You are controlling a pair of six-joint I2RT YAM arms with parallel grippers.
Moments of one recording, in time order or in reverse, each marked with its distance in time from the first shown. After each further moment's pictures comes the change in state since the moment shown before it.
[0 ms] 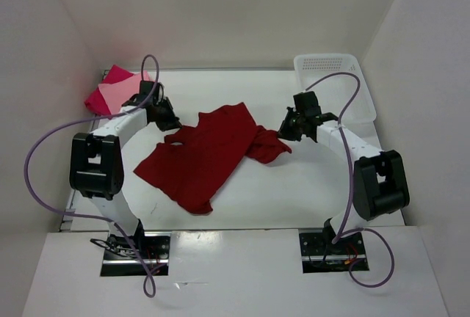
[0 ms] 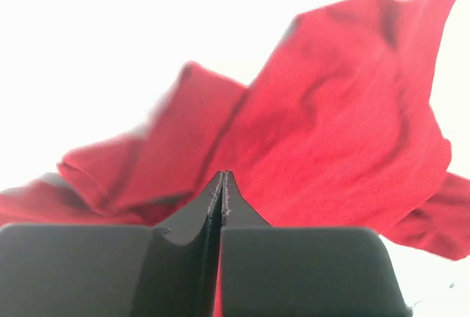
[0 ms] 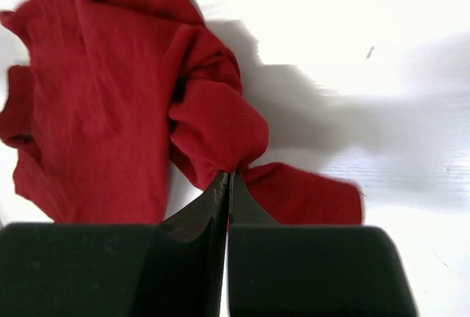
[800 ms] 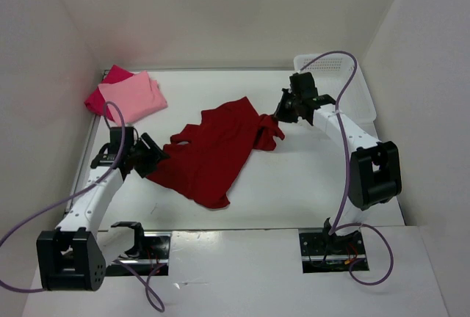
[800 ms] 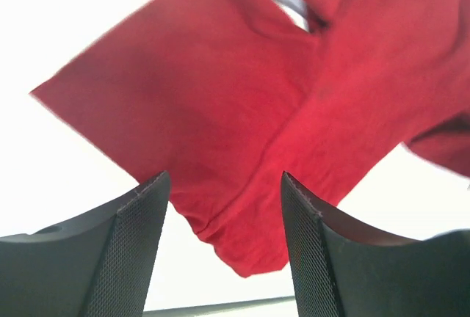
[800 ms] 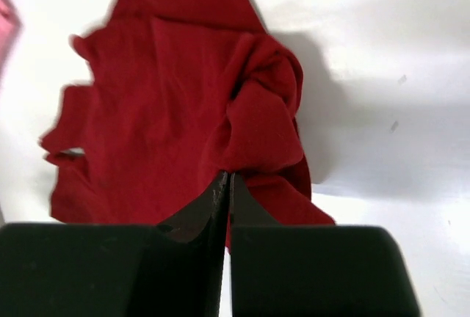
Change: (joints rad) left arm 0.105 -0.702 -0.524 -0.135 -0.020 -0.146; right arm 0.010 0.097 0.268 -0.086 0.026 -0.067
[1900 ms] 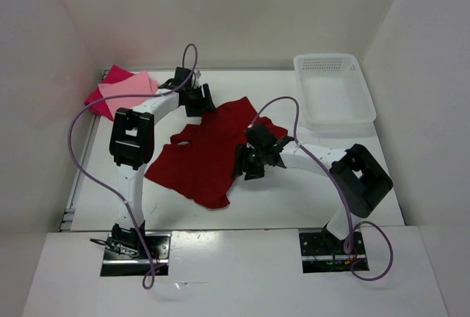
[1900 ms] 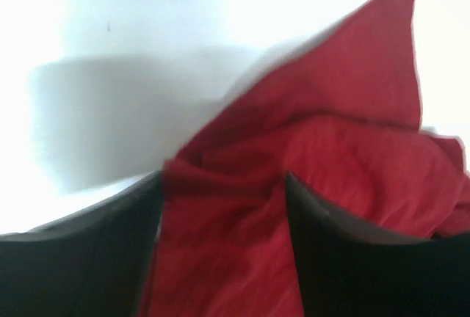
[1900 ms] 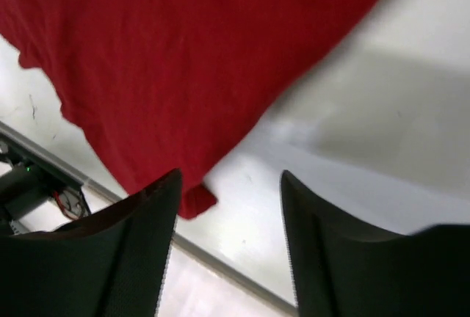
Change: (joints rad) left arm -0.243 1.164 1.027 0.122 0.073 0.261; right arm 0.435 -0.023 -0.377 0.126 -0.136 0.142
